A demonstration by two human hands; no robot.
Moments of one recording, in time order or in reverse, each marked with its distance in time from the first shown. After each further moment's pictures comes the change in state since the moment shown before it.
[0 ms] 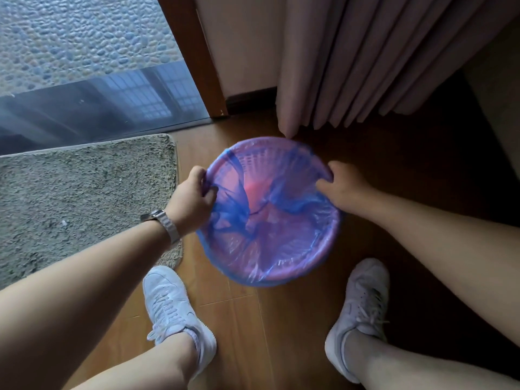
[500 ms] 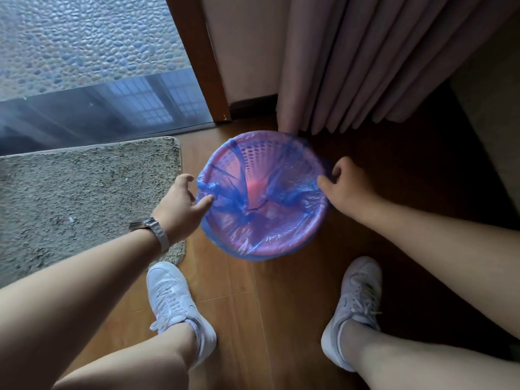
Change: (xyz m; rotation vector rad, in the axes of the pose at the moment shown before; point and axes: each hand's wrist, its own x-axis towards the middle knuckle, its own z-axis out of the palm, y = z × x) left_hand -0.033 -0.015 -0.026 0.016 -0.022 -0.104; right_hand -0.037 -0.010 -0.015 0.007 0.189 0.029
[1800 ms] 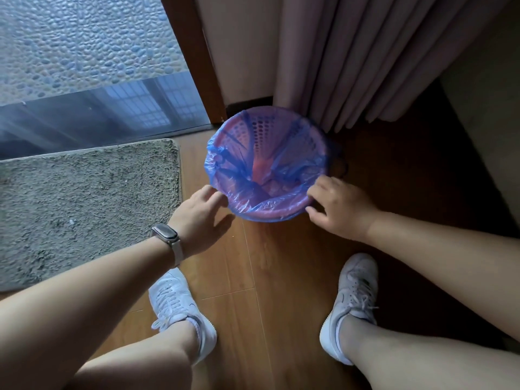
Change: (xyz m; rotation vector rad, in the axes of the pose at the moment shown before) left_hand -0.022 0.010 0.015 0.233 0.024 0.619; right_hand -0.031 0.020 0.002 -0.330 0.005 -0.760
